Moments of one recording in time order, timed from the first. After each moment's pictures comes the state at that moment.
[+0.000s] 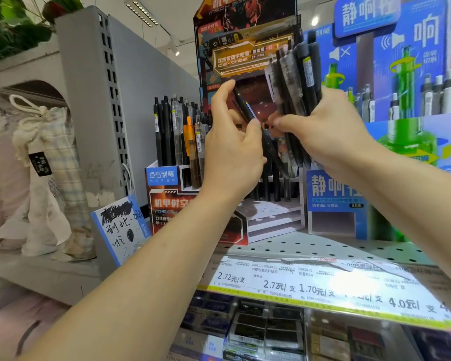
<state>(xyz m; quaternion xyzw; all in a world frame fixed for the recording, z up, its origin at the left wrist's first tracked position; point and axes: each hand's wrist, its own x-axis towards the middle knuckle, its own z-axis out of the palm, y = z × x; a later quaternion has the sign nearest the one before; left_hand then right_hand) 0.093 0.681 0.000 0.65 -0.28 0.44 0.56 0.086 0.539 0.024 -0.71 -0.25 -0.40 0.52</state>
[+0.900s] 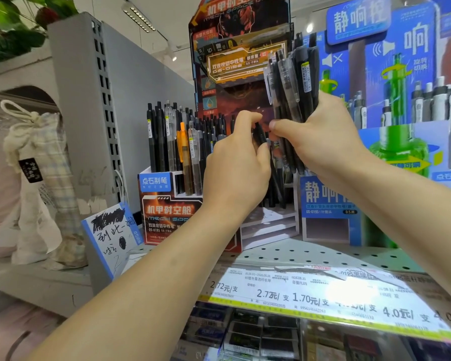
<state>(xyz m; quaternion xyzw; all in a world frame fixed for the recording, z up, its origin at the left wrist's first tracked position) 0.091 0.673 -0.008 0.76 -0.23 0.50 0.33 0.082 0.540 0.021 -0.68 -0.25 -0.42 0.54</state>
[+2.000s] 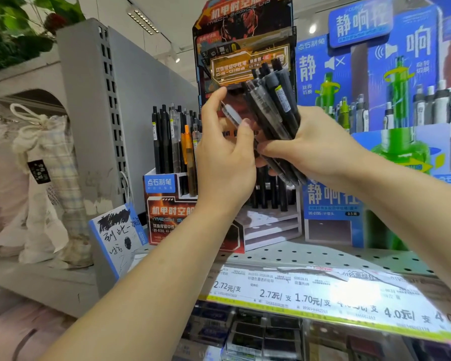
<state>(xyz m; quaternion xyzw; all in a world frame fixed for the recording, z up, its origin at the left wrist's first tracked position) 0.087 0.680 -0.004 0.59 -0.30 0.46 0.59 0.076 0.537 0.023 -0.76 -0.34 -0.30 0.46</state>
